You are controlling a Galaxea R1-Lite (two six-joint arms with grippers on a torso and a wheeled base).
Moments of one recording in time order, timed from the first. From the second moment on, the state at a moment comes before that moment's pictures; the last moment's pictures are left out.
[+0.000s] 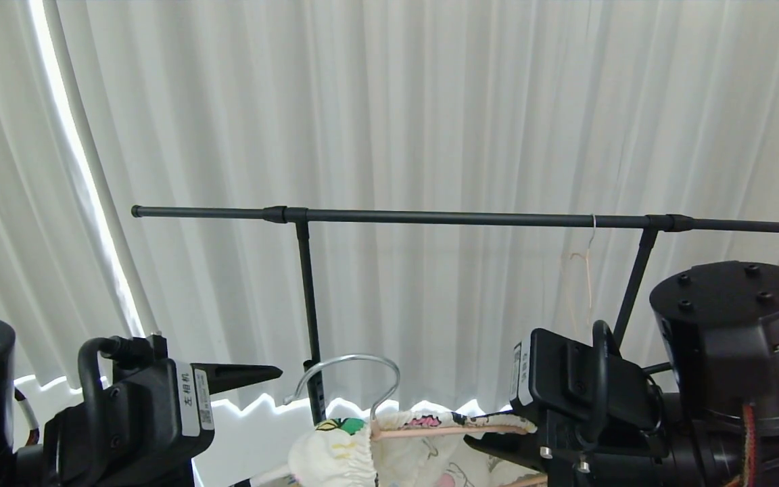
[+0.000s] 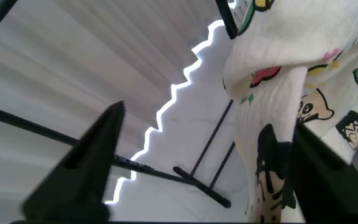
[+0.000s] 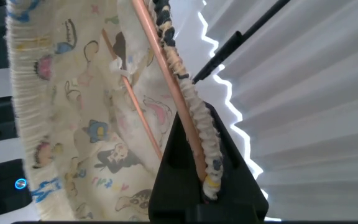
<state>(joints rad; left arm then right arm) -0.65 1.14 -0.51 -0.15 -0.23 0.54 1.03 1.50 -0.80 -0.18 0.15 -0.31</state>
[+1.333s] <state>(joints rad) -0.31 1.00 -0.23 -0.14 -0.23 0.42 0.81 1.31 -0.73 -0.18 0.16 -0.31</state>
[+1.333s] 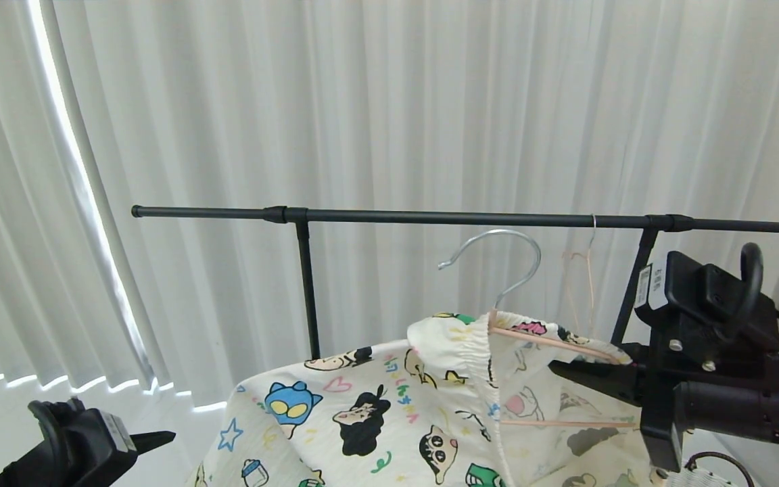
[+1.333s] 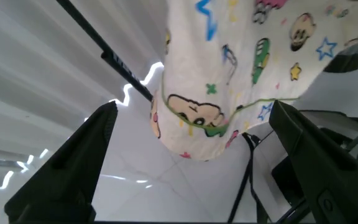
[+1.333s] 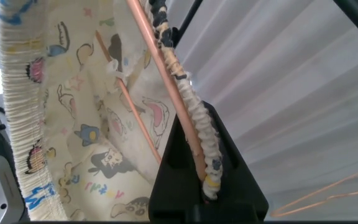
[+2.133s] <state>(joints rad) -0.21 1.08 -0.24 -0.14 -0.11 0.42 0.81 1.27 -0.71 -0.18 0.15 -0.30</state>
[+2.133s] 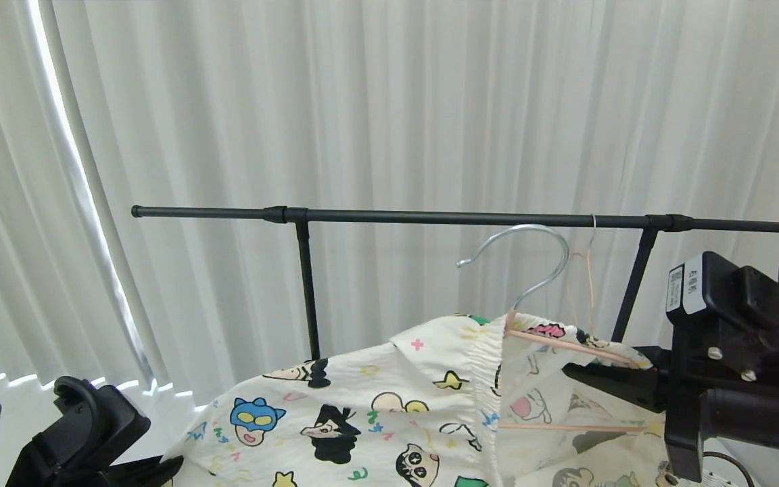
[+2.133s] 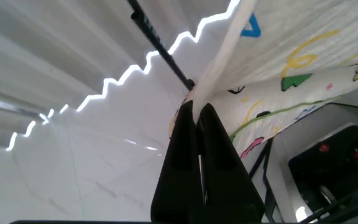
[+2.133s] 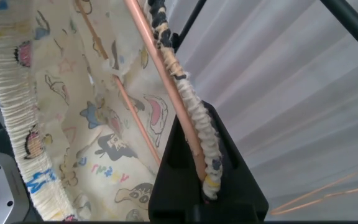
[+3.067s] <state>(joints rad) -0.11 1.10 -0.18 -0.15 0.01 0.40 0.75 1.27 -0.70 -0.20 0.15 -0.29</state>
